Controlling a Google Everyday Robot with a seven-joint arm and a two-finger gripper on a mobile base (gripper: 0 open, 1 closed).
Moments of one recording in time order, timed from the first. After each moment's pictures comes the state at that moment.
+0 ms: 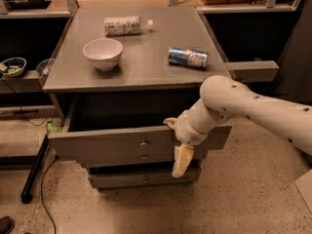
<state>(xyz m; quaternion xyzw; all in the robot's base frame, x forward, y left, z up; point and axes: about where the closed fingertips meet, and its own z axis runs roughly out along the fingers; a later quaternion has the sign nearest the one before) 0.517 -0.046 0.665 -0.72 0.64 0.17 0.20</state>
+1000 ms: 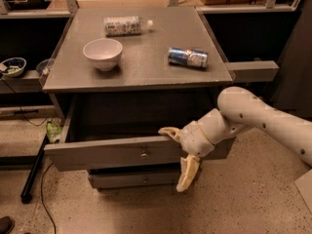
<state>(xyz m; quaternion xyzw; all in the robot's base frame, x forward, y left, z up) 0.469 -0.036 0.670 -0.72 0.56 0.32 0.26</state>
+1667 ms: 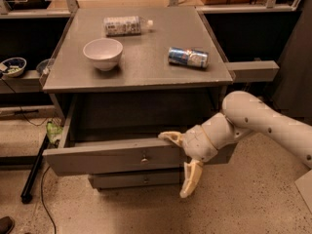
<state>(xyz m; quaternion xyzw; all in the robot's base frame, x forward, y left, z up) 0.450 -0.041 0.674 -0.72 0.54 0.35 0.27</state>
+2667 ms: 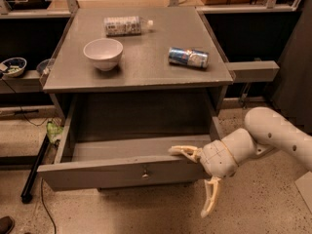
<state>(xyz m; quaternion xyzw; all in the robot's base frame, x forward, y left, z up) 0.399 -0.079 0.676 -0.72 0.48 0.40 0.30</state>
